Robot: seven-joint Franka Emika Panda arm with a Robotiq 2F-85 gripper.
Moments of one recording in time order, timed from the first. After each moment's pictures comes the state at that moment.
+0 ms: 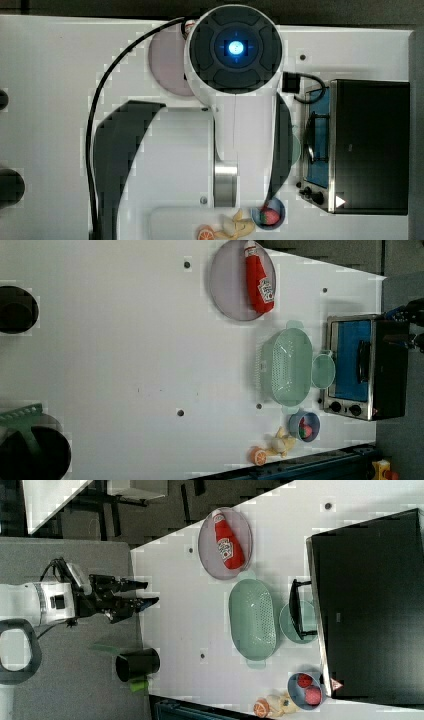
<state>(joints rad) 0.01 -0.03 -0.01 -1.80 -0.02 0.20 0.07</state>
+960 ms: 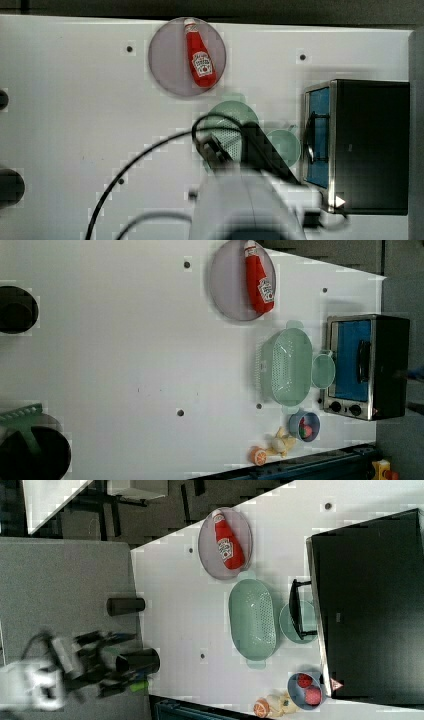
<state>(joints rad) -0.02 -0.42 0.00 -2.15 -0.03 0.21 0.17</state>
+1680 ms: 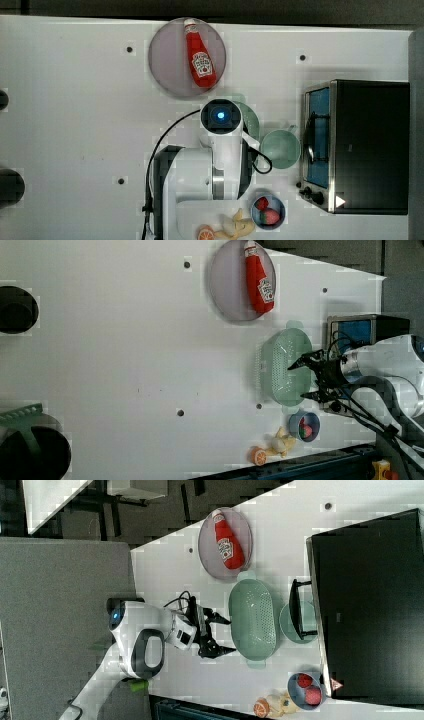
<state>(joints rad) -0.02 0.10 0.02 -2.36 -0.04 0.65 0.50</state>
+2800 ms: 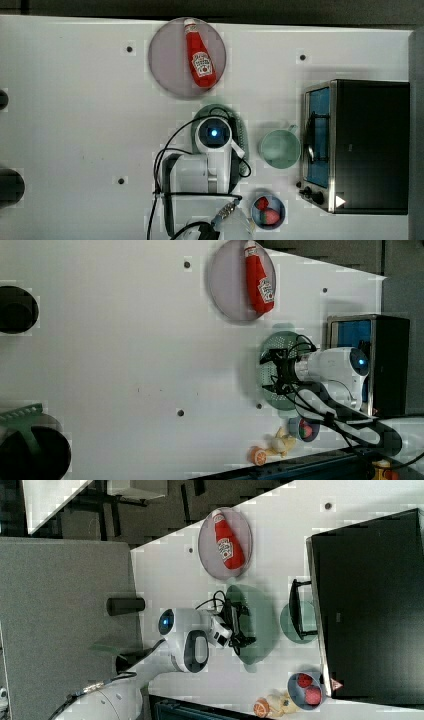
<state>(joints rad) 0.01 0.43 0.01 -2.41 -0.01 1.13 0.70</state>
